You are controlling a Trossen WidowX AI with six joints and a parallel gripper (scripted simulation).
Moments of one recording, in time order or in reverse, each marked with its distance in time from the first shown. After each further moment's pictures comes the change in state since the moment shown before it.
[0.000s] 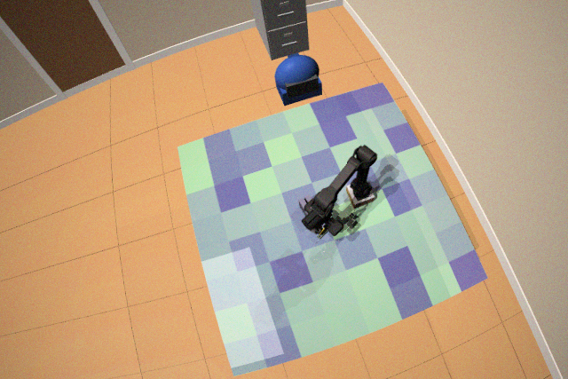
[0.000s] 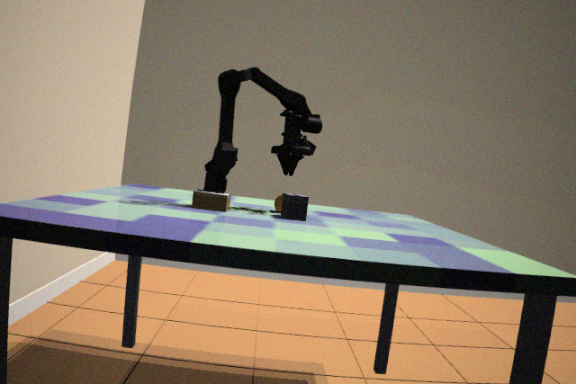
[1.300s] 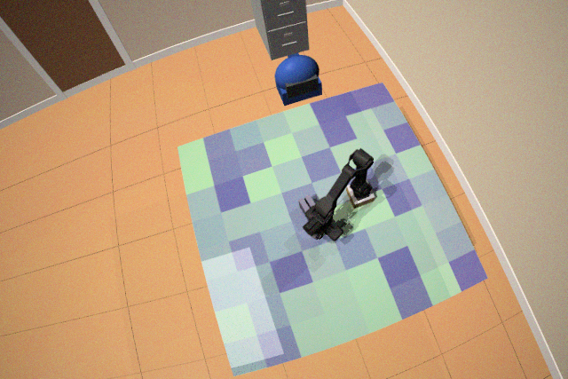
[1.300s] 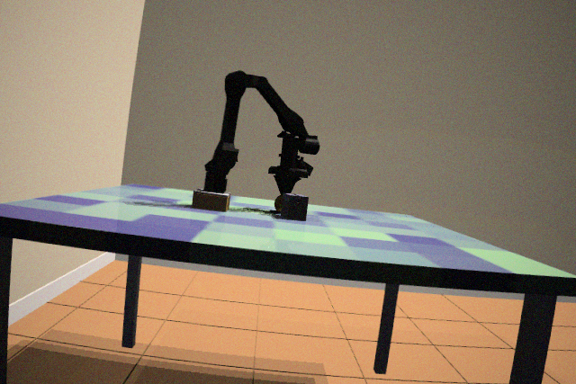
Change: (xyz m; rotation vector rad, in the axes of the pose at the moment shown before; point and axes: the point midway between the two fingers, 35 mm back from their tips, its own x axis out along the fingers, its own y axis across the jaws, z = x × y) arm 0.075 0.003 -0.003 0.005 0.007 0.005
